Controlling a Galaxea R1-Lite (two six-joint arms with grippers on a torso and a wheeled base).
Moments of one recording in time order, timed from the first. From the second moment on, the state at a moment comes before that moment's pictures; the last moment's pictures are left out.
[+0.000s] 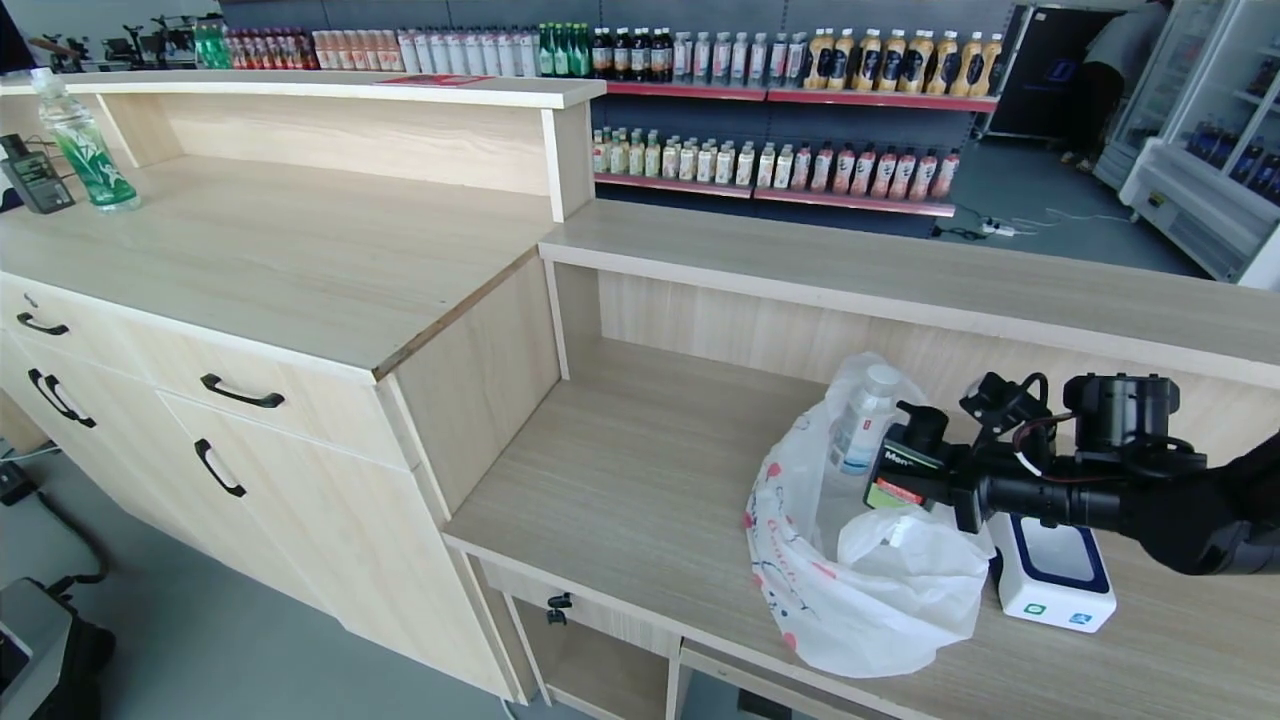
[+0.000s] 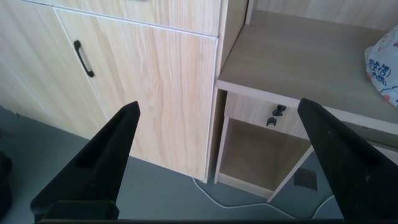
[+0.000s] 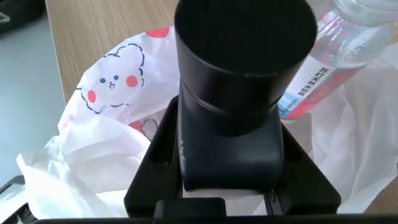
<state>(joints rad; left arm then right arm) 0.00 0.00 0.00 0.00 -0.02 -0.01 -0.04 2.00 -0.74 -0.77 0.75 -0.51</state>
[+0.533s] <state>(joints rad) 0.00 0.00 0.00 0.00 -0.02 -0.01 0.00 2.15 -0.74 -0.83 0.76 -0.69</state>
